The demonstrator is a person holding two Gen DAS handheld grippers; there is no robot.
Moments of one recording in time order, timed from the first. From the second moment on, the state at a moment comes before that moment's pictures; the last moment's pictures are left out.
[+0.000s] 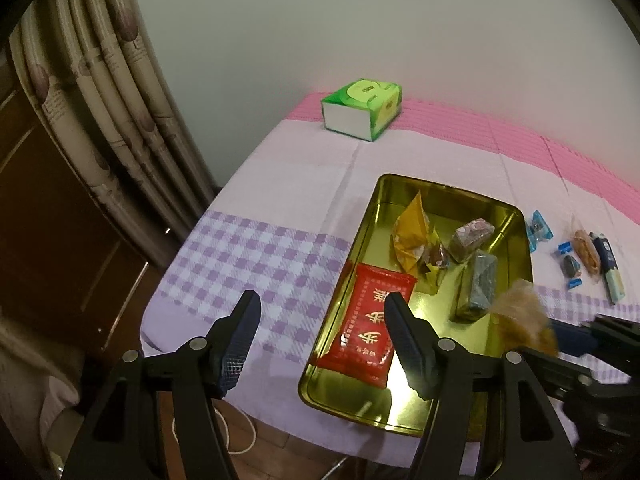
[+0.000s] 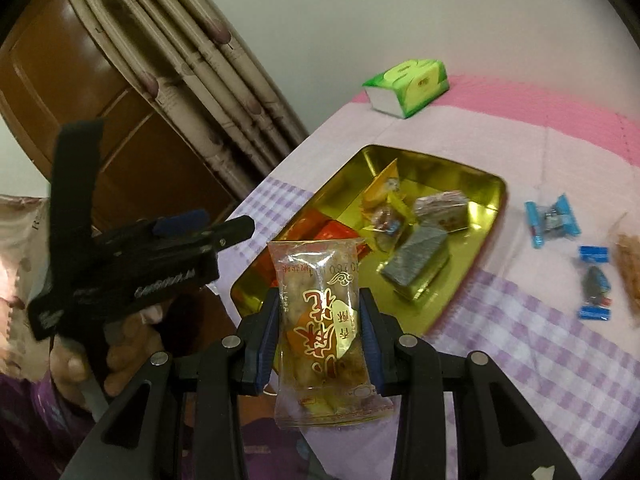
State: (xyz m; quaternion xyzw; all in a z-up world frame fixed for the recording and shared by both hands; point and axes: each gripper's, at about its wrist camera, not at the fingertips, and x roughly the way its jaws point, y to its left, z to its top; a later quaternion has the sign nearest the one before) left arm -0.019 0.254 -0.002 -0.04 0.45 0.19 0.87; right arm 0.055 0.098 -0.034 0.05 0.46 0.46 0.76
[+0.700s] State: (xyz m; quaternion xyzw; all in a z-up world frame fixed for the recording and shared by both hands) left arm -0.012 0.258 -0.014 -0.04 0.47 0.18 0.86; right arm 0.077 0.134 -0.066 0.08 0.52 0.43 0.73
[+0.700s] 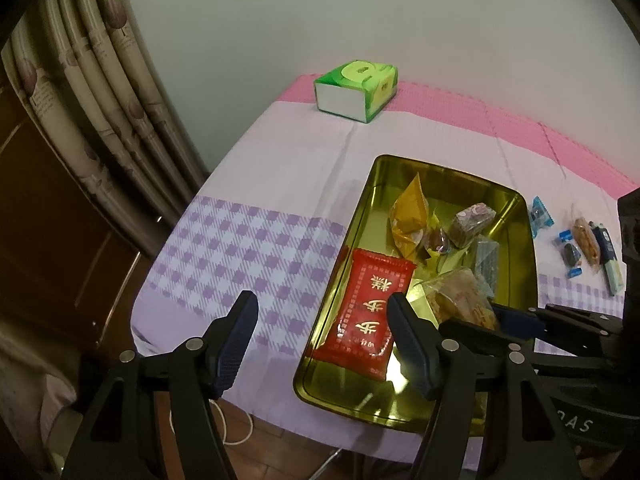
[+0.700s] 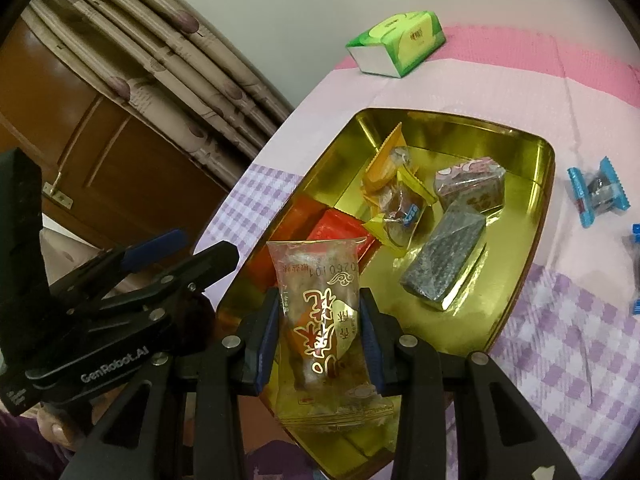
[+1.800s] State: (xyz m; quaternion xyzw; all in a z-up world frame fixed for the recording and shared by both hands) left arm -0.008 0.268 -0.026 -0.06 0.50 0.19 0.84; right arm 0.082 0.140 -0.074 0.09 0.54 0.43 0.72
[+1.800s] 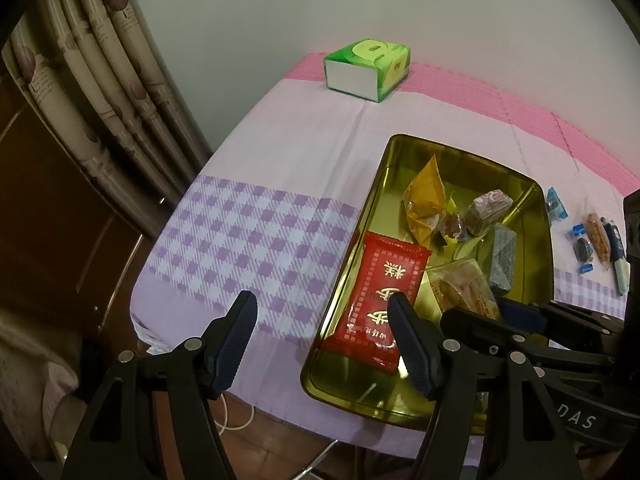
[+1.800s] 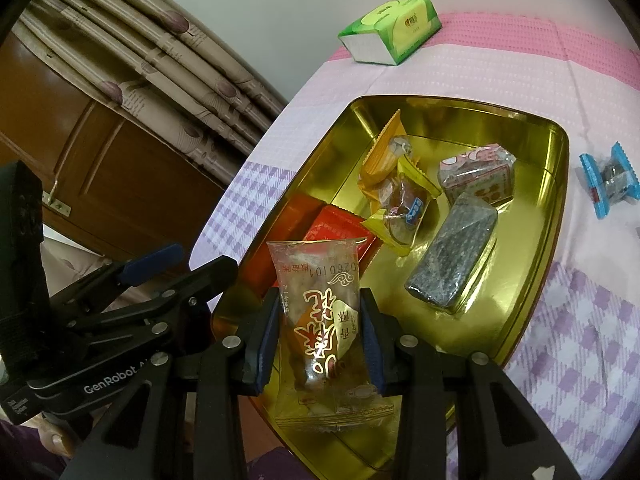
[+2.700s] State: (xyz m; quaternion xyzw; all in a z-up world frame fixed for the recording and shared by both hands) left arm -0.007 0.274 -0.029 -0.06 0.50 0.20 0.84; right arm 0.082 0.139 -0.075 0.11 0.54 0.43 0.72
